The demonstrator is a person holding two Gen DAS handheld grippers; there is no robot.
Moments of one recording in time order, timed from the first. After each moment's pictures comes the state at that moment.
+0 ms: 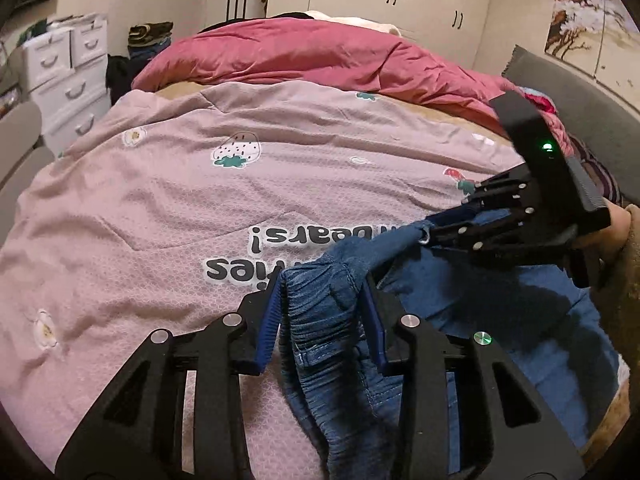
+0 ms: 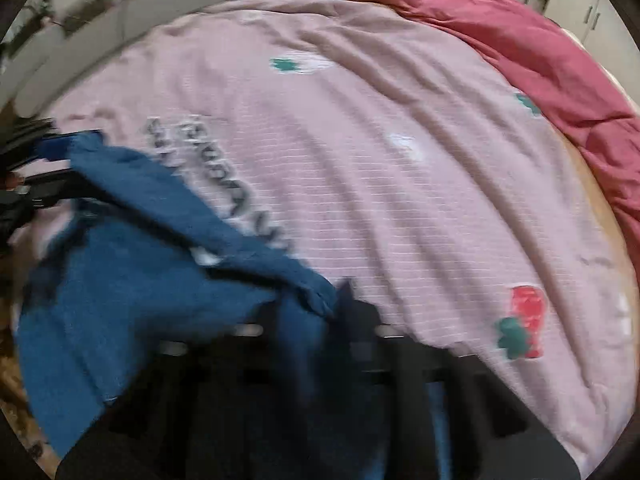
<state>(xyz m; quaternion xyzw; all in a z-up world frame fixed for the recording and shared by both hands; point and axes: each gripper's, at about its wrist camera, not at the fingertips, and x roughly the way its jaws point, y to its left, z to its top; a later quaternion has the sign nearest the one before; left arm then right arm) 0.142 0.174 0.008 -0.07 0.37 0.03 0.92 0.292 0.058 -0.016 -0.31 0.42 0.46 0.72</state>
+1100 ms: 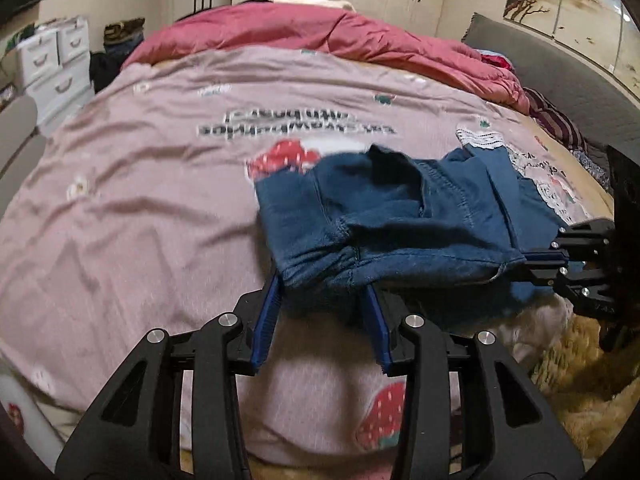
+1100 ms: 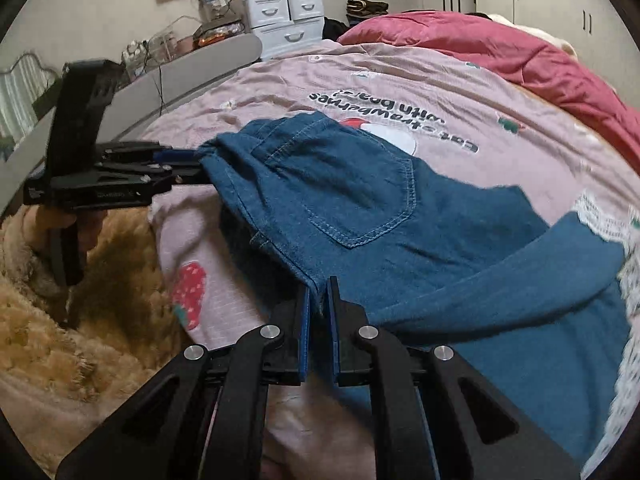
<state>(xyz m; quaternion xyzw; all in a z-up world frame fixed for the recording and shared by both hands) -0.025 0.121 -0.003 -0.06 0.41 -0.03 0.91 0.011 -0.078 0.009 -0.13 0.40 0.45 0.79</state>
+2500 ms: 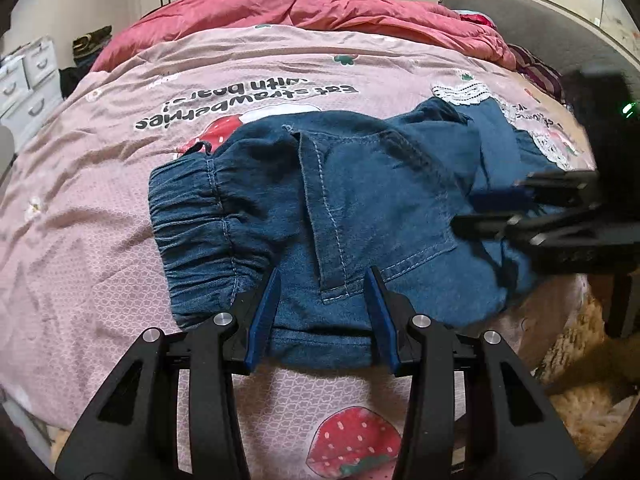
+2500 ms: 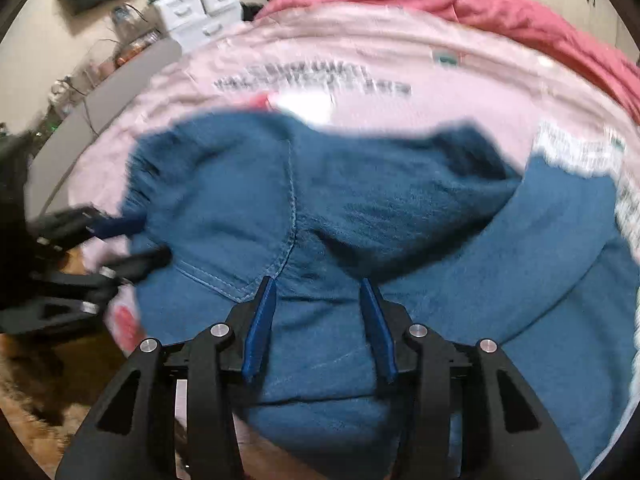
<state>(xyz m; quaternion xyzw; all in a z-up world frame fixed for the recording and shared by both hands) 0.002 0.070 -0.032 0.01 0.44 -0.06 0.90 0.064 -0.082 -0.031 -0.08 0.47 0.33 0.81</state>
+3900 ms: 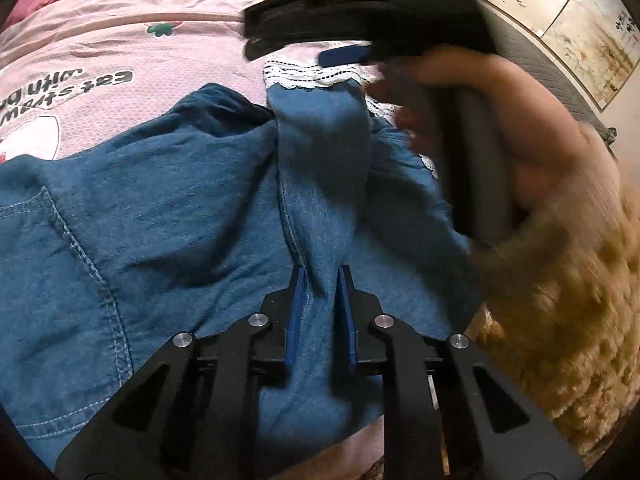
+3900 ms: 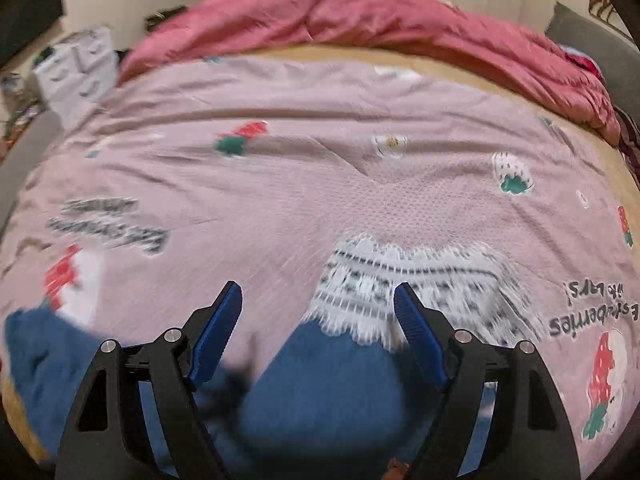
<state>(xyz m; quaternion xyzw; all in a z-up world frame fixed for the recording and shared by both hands) 0.082 -0.073 -0.043 -0.10 0.48 -0.25 0.83 0.261 -0.147 -0.004 -0.06 0.48 0.13 0.87</state>
